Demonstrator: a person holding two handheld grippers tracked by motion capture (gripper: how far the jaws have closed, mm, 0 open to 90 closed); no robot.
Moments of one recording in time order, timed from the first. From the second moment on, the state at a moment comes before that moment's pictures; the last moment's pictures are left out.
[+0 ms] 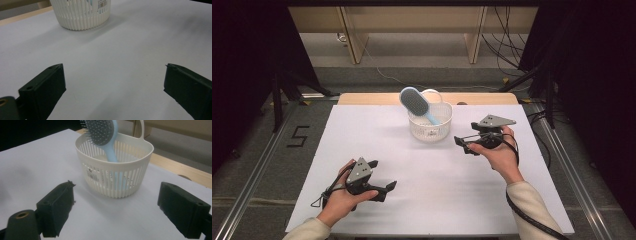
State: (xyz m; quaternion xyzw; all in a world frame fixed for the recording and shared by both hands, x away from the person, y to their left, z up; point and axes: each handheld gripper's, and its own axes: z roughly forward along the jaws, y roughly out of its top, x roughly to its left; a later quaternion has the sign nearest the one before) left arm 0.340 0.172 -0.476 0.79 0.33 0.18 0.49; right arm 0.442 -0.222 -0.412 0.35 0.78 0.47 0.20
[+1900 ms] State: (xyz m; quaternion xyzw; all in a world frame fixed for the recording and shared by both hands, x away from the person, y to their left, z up) left arm 0.340 0.173 -0.476 0.78 0.33 0.18 0.49; right arm 0.378 -0.274 -0.436 0.36 0.78 0.48 0.20
